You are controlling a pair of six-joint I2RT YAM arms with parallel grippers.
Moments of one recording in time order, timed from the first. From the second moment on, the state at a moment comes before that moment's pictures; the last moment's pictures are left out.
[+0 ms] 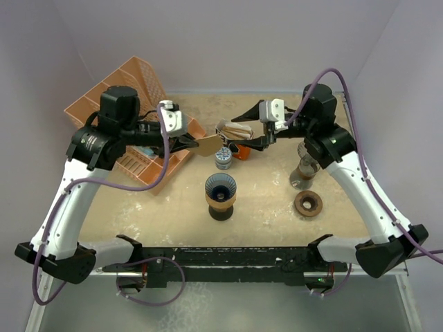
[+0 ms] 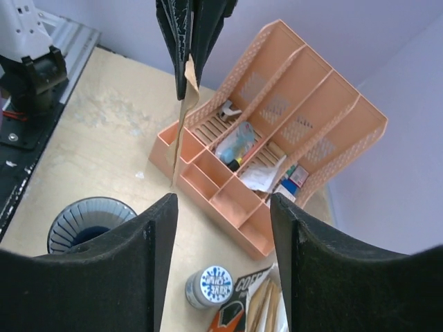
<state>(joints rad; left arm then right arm) -0.43 1.24 1.67 -0.94 0.87 0.66 0.46 1.27 1.47 -0.38 -1.03 -0.63</state>
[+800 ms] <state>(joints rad) -0.37 1.23 1.56 -0.75 1.05 0.44 0.46 1.27 1.34 -0.04 -1.18 -0.35</state>
